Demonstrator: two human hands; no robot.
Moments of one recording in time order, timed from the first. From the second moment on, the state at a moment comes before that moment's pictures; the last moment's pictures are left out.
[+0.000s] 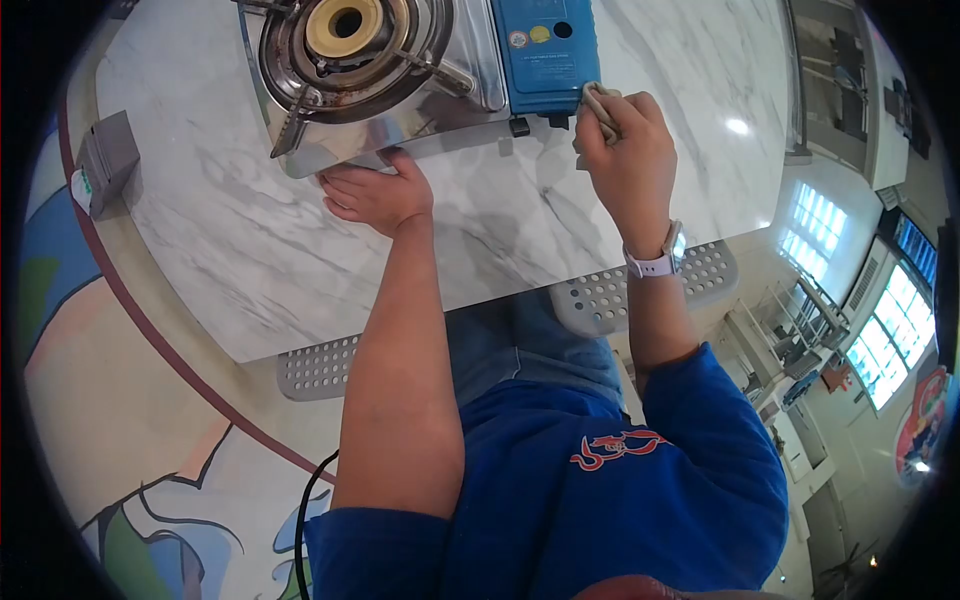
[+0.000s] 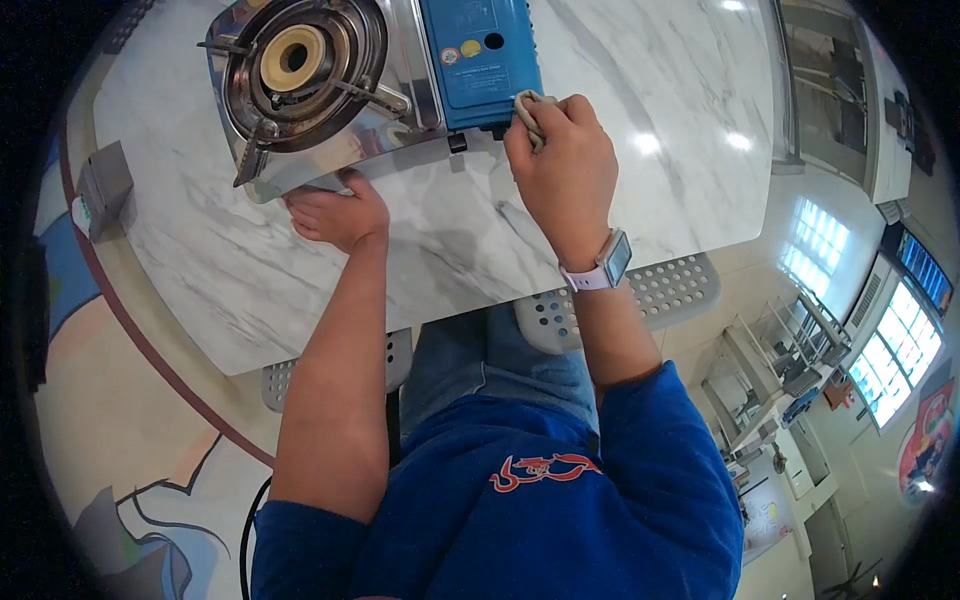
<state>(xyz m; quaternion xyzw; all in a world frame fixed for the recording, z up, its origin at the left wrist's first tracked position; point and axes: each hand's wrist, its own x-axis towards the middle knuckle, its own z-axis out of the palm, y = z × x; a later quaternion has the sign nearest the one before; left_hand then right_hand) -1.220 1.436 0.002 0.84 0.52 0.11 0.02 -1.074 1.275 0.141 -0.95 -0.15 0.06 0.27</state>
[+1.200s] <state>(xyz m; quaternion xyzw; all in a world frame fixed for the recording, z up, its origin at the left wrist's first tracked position) -1.222 1.437 -0.002 0.84 0.52 0.11 0.00 -1.078 1.253 0.134 -0.92 -0.13 0.07 0.36</state>
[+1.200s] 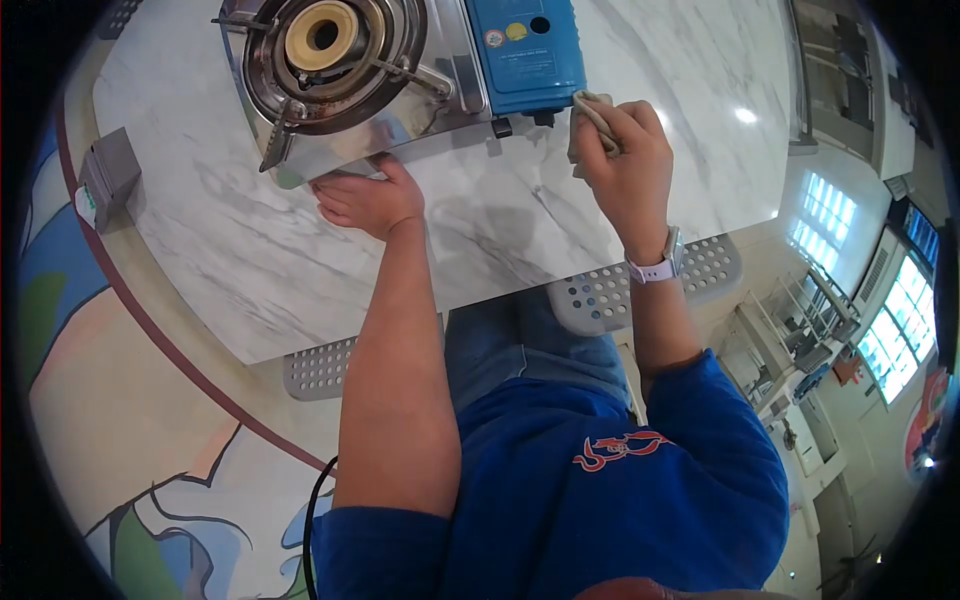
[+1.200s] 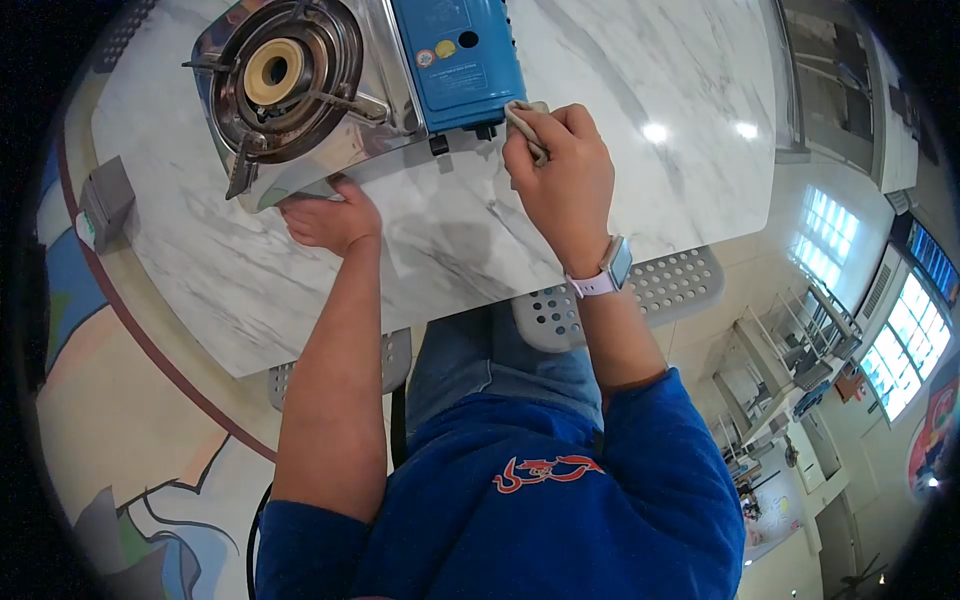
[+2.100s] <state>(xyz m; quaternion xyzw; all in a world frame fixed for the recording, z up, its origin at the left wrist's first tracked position) -1.222 1.437 0.000 0.85 0.53 0.08 0.02 -1.079 1.258 0.146 -0.94 -0.19 0.07 0.29</state>
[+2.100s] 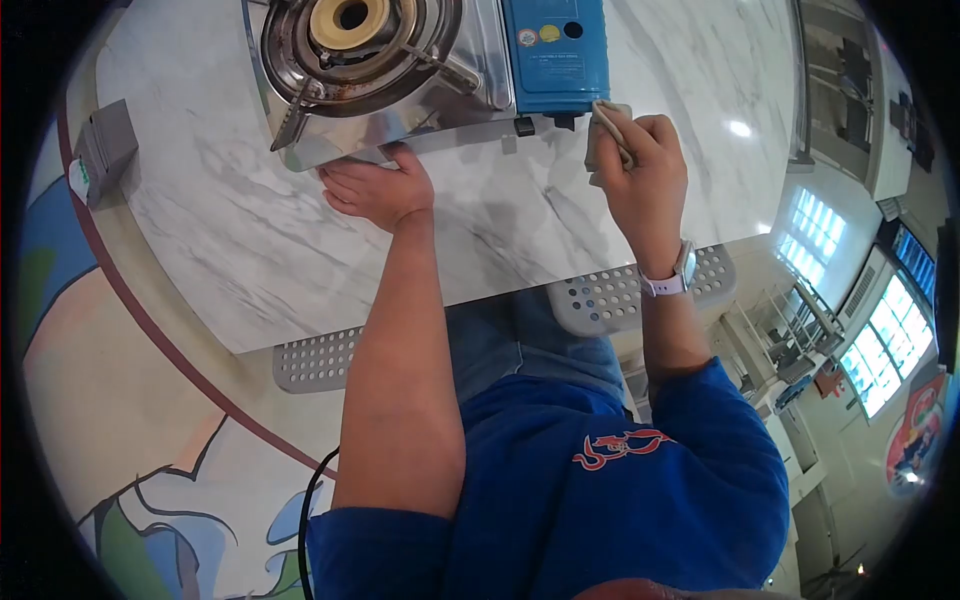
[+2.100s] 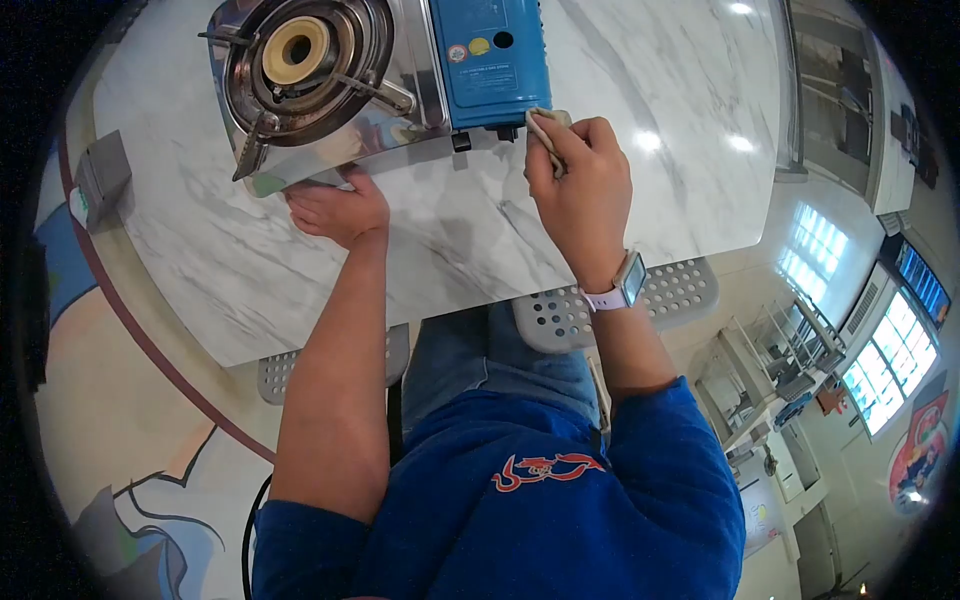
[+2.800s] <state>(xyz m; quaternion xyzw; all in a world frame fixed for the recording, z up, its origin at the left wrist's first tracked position) -1.218 1.435 0.008 0.83 0.55 0.08 0.06 -1.087 1.302 0.145 -0.91 -0.37 0.11 0.17</state>
